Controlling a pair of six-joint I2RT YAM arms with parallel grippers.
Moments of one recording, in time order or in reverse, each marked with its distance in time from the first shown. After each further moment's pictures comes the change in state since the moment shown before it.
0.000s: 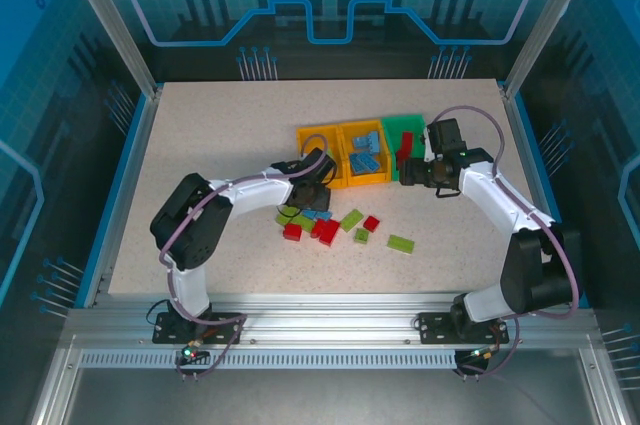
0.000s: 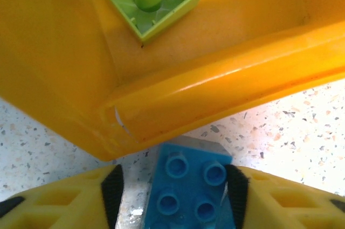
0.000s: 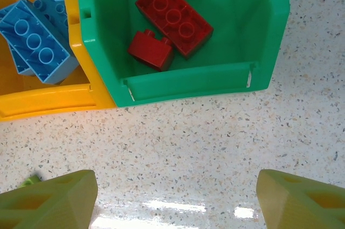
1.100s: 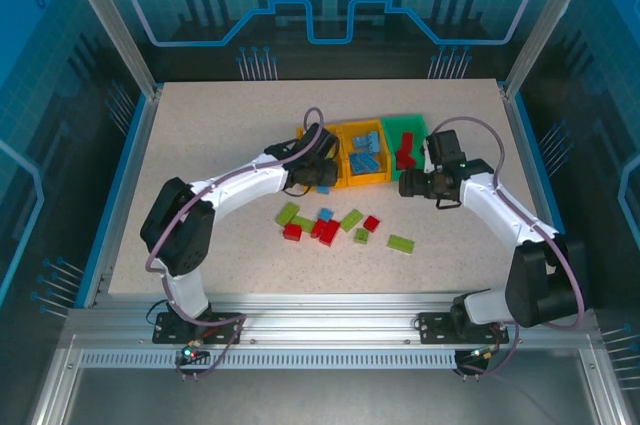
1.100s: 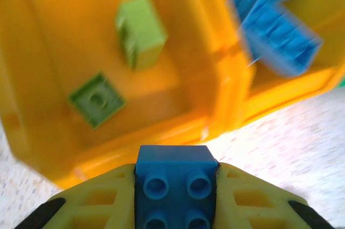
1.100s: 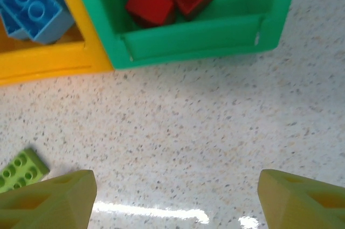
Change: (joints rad) left arm 0.007 -0.070 0.187 -0.013 0.061 -0.008; right arm 0.034 -0.076 -0.105 0.000 -0.003 0.027
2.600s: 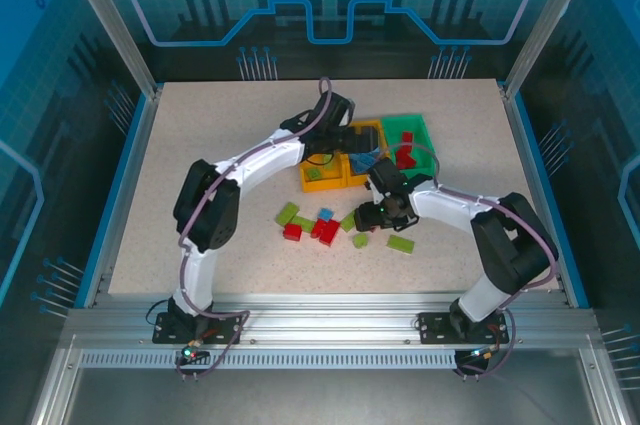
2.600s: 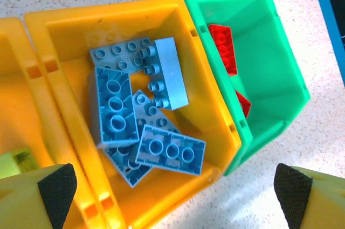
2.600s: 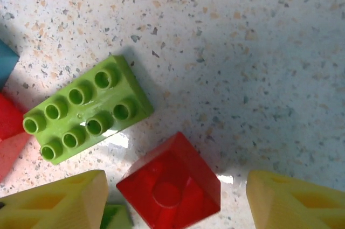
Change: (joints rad) left arm 0.050 0.223 0.307 0.100 0.213 -0.053; right arm 0.327 0.250 -0.041 0.113 -0.102 0.115
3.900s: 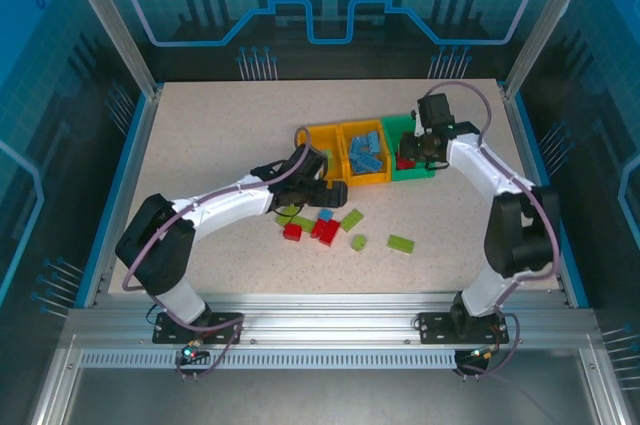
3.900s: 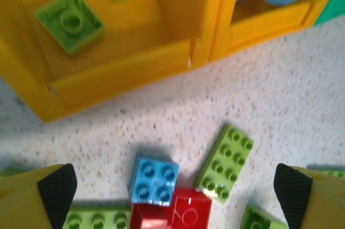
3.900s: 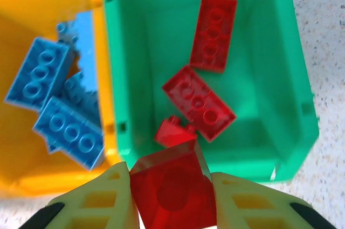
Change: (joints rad) left arm -0.089 -0.393 -0.602 0.008 -0.115 0.000; right arm -0.364 0.085 0.412 -0.079 0.095 -0.130
